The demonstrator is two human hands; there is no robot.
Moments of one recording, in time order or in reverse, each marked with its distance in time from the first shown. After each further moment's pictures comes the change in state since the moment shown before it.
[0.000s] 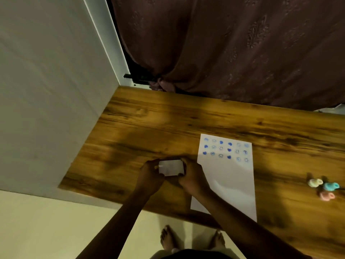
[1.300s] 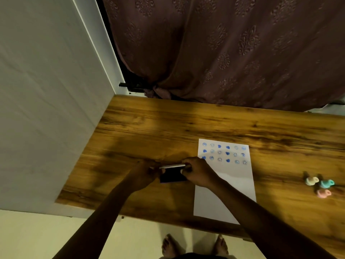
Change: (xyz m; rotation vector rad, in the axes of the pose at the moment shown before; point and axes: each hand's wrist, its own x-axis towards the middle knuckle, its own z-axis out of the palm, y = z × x) left_hand 0.054 -0.033 -0.040 0.173 -0.246 0.231; right_hand 0.035 0.013 -0.028 -0.096 -0.108 -0.098
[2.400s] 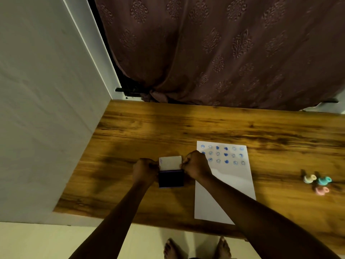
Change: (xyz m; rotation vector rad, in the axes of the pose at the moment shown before) left_hand 0.026 0.011 0.021 -0.074 0.277 -0.389; right_hand 0.030 -0.004 0.005 0.050 0.249 0.187
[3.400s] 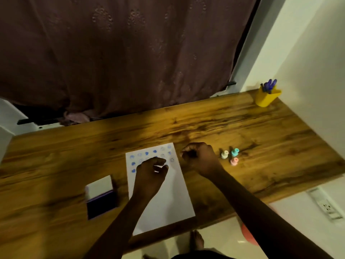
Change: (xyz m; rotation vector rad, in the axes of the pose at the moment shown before) left_hand -0.091 0.174 0.154 -0.077 -0.213 0.466; right_hand -0.085 0.132 -0.207 0.139 0.308 0.013
